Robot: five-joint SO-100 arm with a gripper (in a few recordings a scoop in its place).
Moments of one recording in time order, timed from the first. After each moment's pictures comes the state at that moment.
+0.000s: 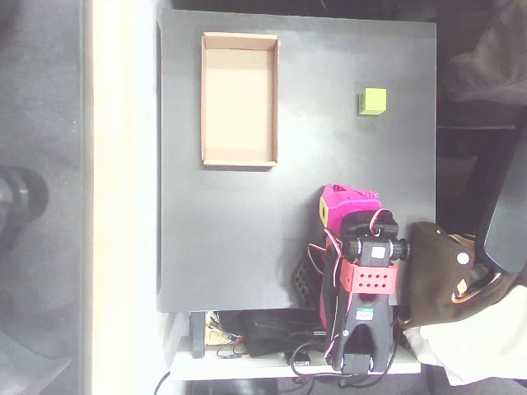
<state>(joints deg) 1.1 190.9 180.2 78.9 86.0</state>
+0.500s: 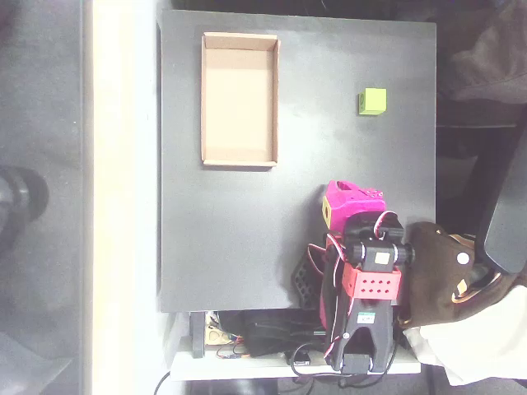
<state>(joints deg) 1.5 190.9 174.4 80.0 85.3</state>
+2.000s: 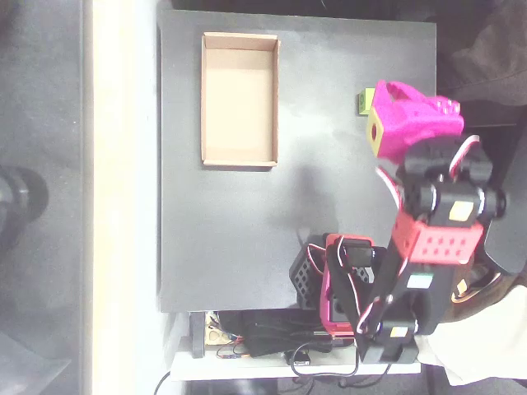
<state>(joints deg) 1.9 127.4 93.9 80.2 85.3</state>
